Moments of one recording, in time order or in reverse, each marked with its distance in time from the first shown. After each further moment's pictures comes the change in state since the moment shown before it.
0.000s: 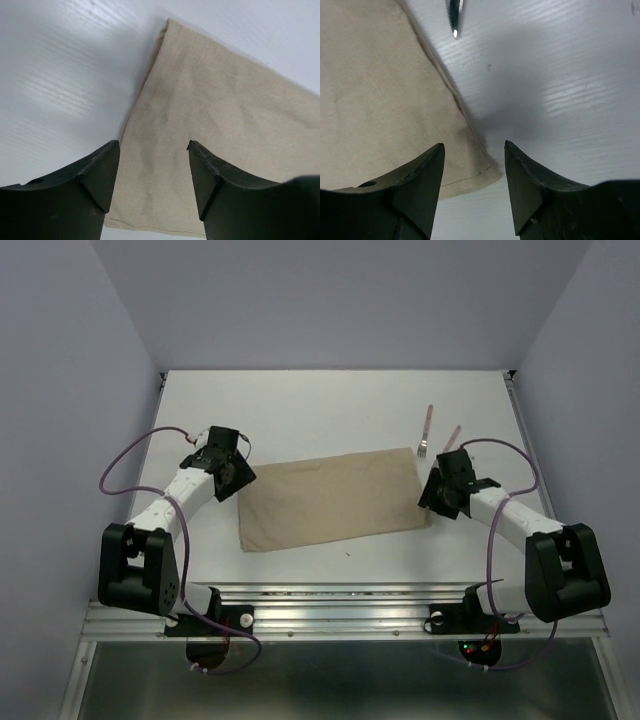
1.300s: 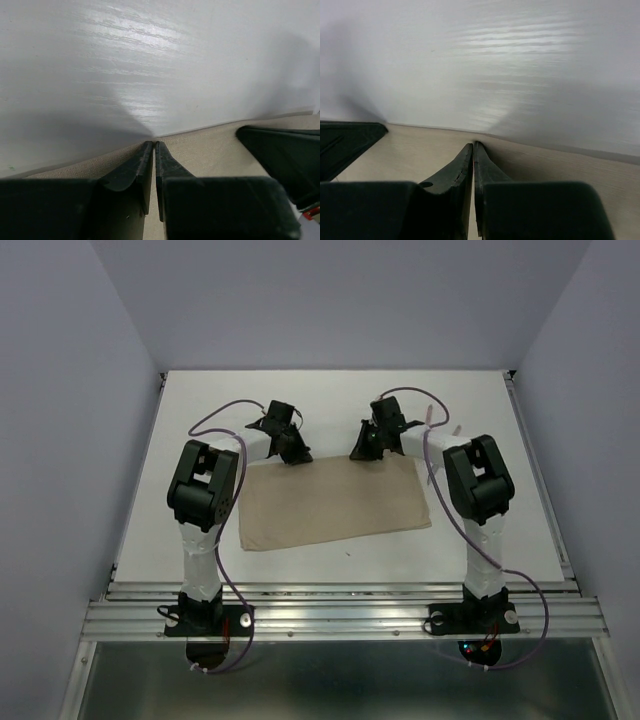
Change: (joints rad) left arm -0.165 0.668 0.475 0.322 0.380 -0.031; right arm 0.211 0.811 0.838 0.159 -0.342 0.030
